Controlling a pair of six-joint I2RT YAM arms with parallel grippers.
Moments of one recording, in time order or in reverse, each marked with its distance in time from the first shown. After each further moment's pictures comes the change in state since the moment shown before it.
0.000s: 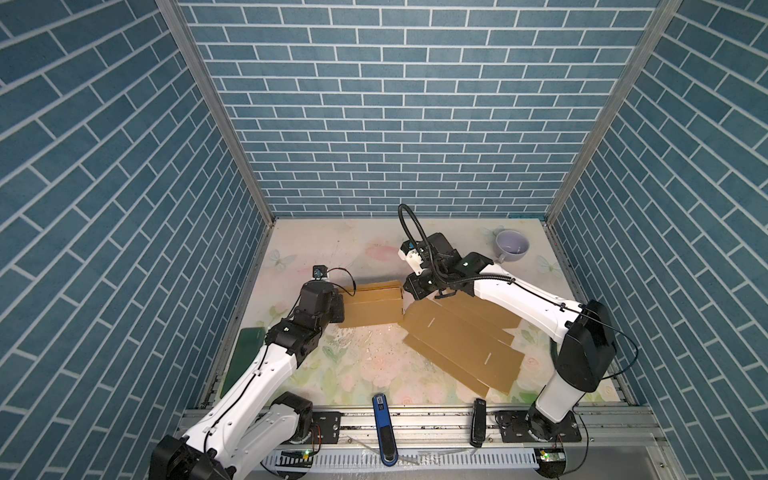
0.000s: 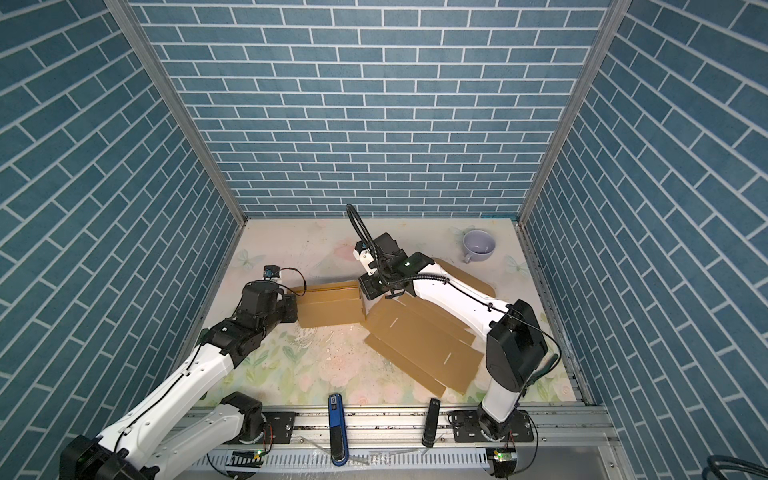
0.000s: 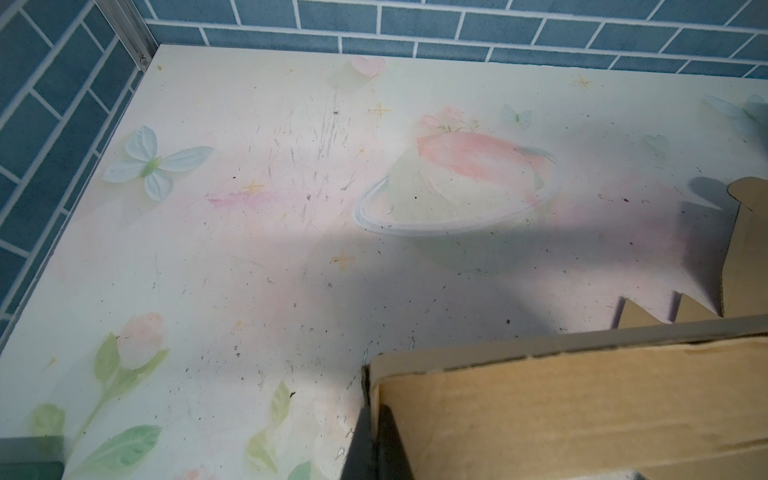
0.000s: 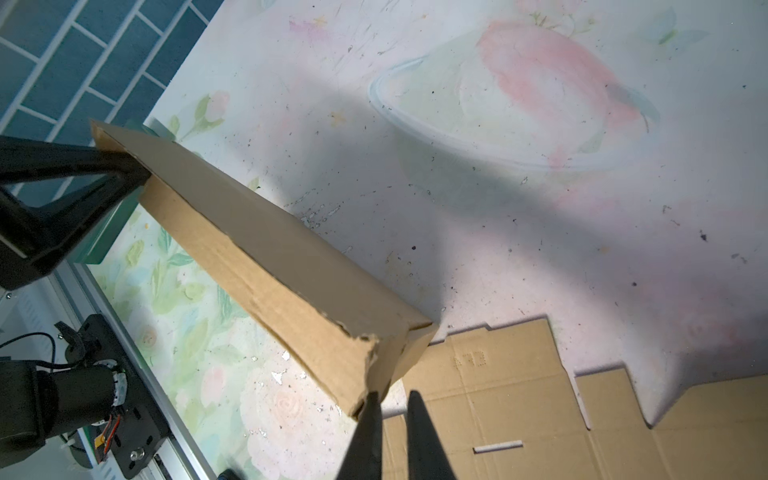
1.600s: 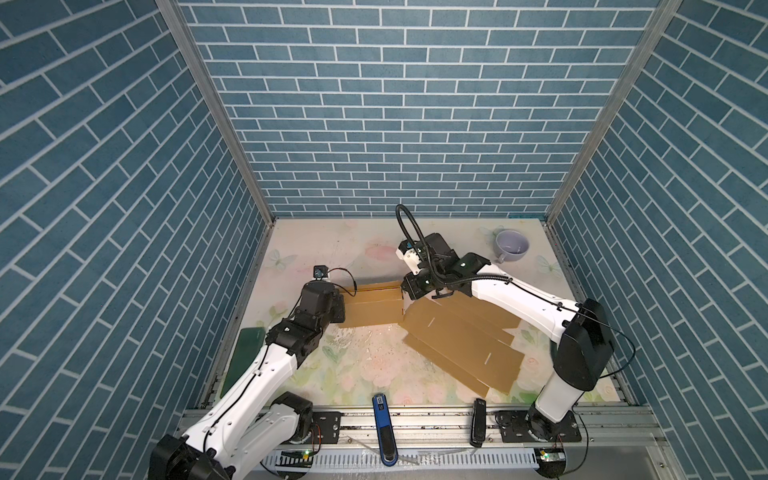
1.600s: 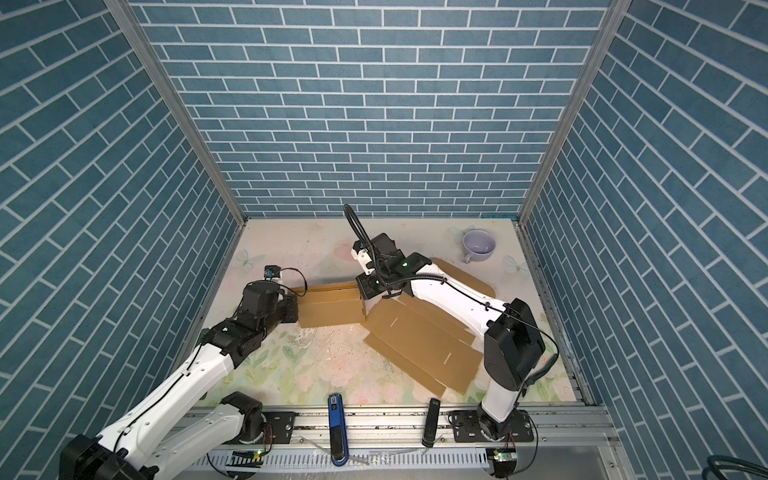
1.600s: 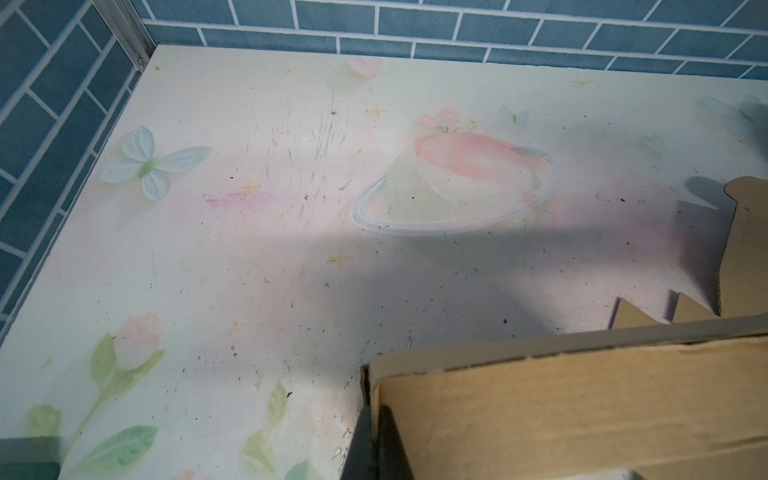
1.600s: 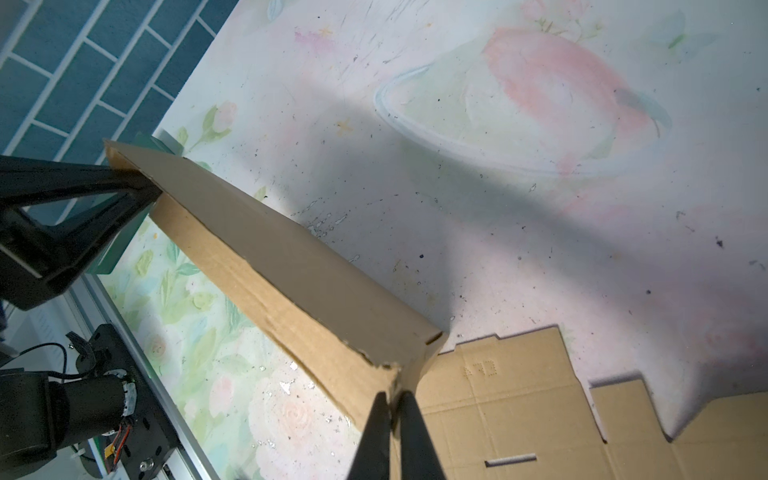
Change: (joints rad) left arm -0.011 0.001 0.000 0.001 -0.002 -0.008; right arm 0.012 0.012 0.001 0.023 0.000 0.032
